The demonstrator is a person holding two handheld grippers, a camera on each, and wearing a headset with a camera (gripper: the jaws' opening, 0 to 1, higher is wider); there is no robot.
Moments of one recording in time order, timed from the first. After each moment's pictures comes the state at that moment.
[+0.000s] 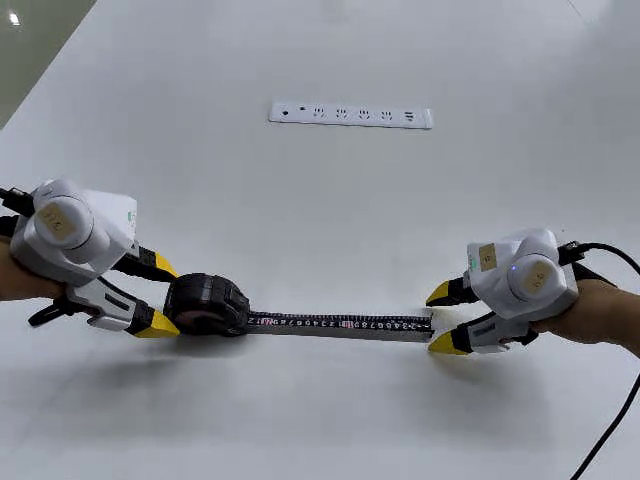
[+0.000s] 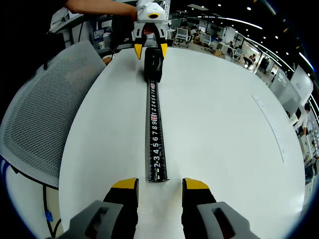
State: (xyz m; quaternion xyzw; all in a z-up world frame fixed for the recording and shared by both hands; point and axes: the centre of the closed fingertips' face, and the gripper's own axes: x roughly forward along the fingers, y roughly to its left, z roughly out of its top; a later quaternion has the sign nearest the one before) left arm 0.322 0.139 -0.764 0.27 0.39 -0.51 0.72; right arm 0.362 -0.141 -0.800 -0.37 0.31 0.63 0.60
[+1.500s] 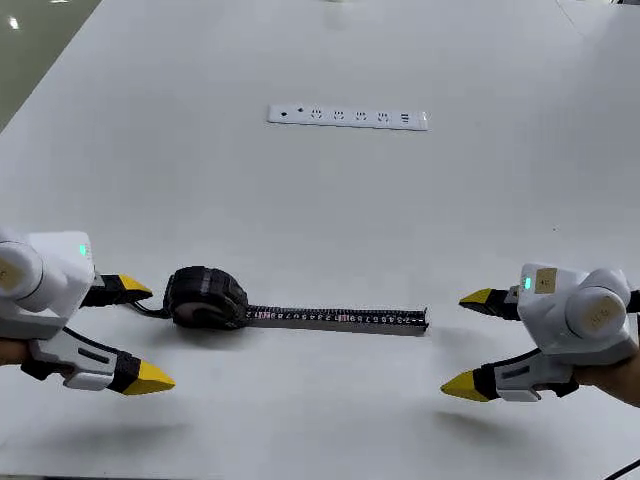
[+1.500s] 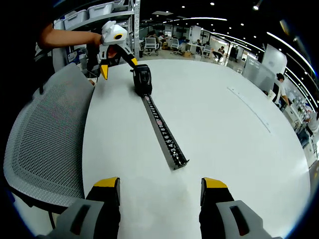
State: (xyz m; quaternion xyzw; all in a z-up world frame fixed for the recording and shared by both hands) left arm 0.274 0.133 -0.754 0.16 0.39 -0.43 0.80; right arm 0.320 -0.162 -0.772 -0.29 0.33 0.56 0.70
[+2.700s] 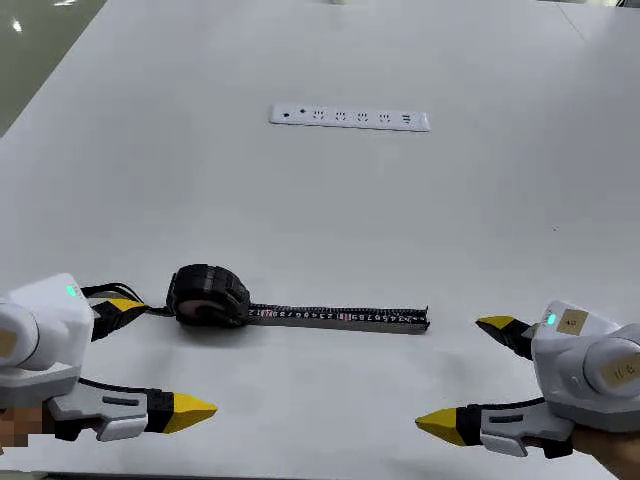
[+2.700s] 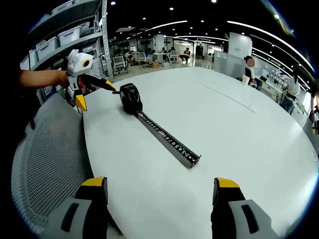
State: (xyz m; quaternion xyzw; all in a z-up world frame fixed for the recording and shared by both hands) left arm 0.254 0.107 -0.742 0.07 0.34 -0.33 0.87; right arm 0.286 -0.149 -0.757 -0.18 0.33 0.48 0.79
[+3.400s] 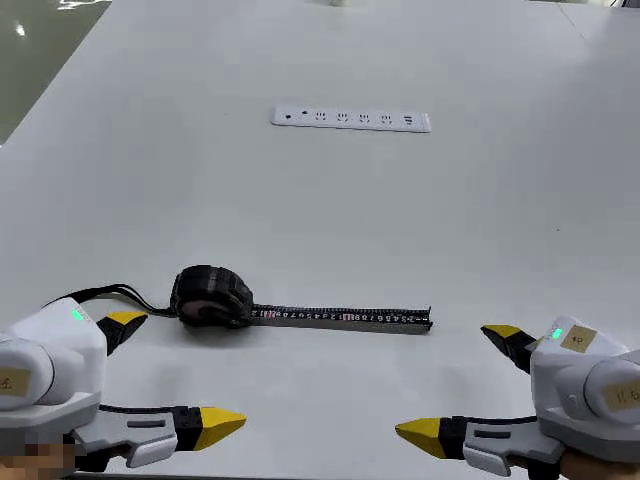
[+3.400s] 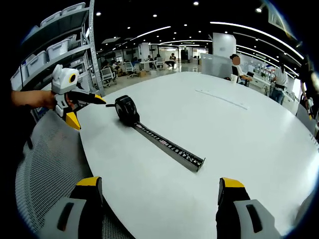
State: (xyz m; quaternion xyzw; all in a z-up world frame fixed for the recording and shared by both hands) left arm 0.247 0.093 -0.733 0.03 0.33 -0.28 0.90; right arm 0.278 -0.133 -0.747 -0.13 0.32 0.44 0.83
